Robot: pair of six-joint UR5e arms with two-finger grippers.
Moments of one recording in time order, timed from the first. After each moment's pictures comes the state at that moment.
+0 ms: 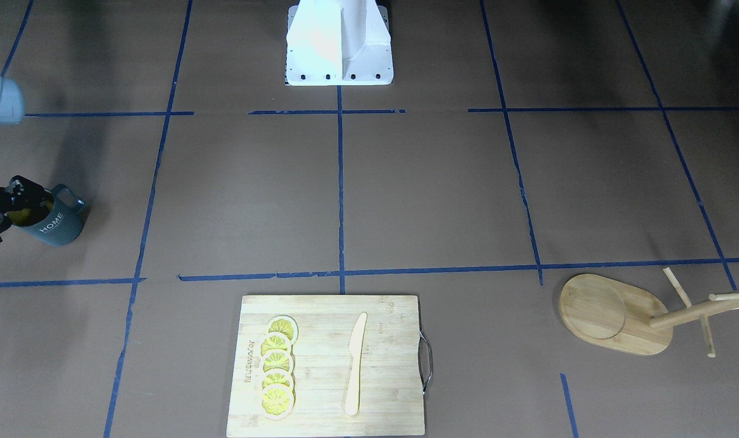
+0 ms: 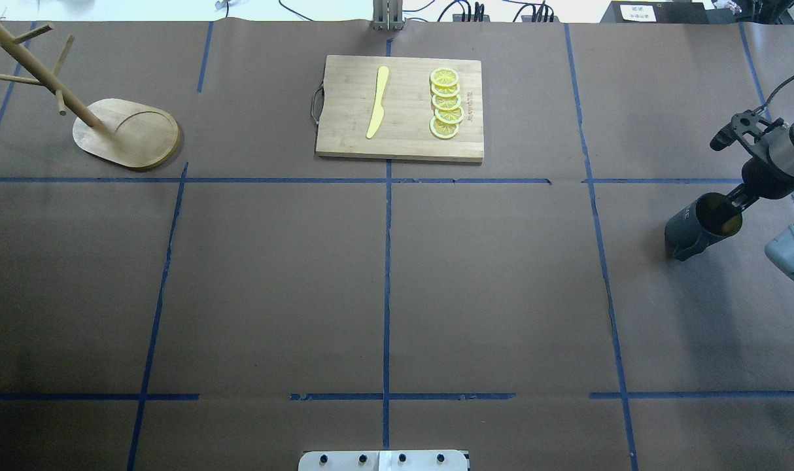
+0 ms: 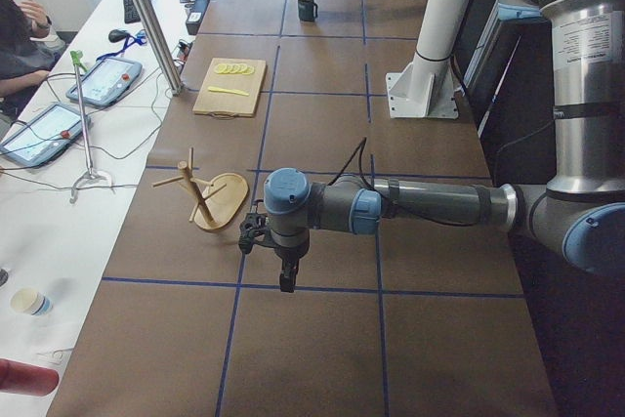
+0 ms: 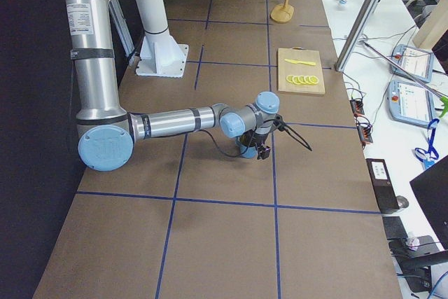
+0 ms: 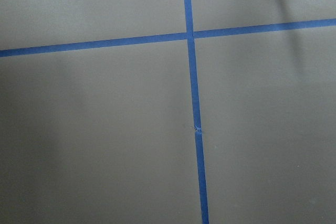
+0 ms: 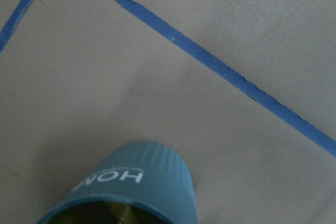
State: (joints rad) left arm -1.52 -1.42 -1.76 -1.61 -2.31 -0.01; right arm 1.07 -1.47 1.57 -1.31 2.27 -0.01
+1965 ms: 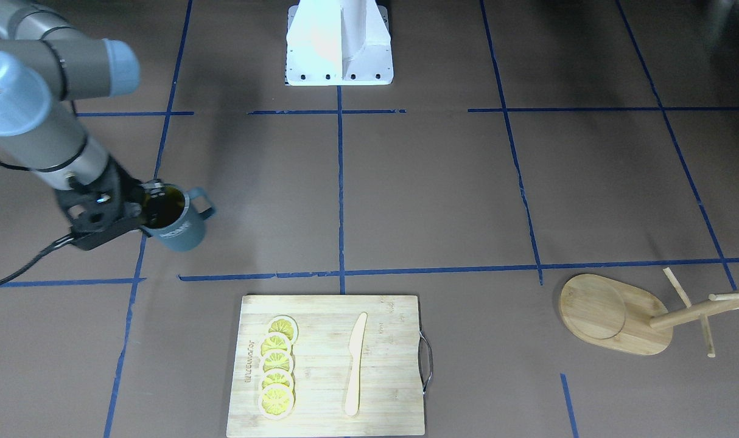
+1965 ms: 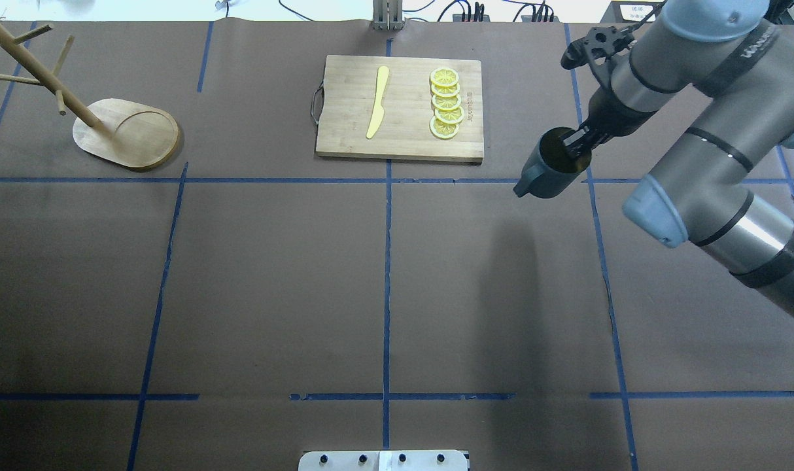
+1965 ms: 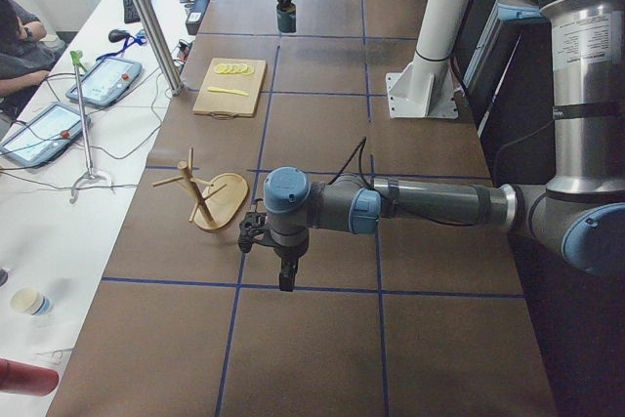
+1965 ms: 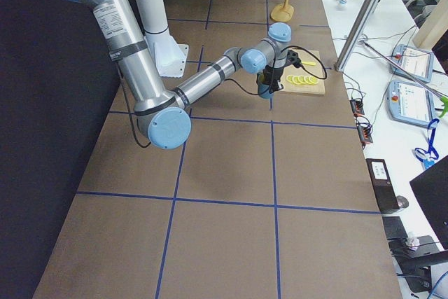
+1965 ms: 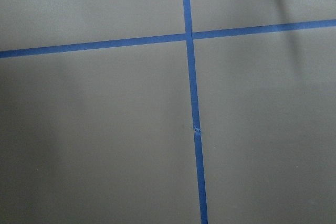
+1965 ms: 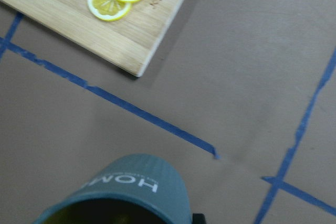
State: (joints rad) left arm -1.52 -1.42 -1.76 -1.61 -2.31 -0.01; right arm 0.89 -1.08 1.74 -1.56 2.14 0.47
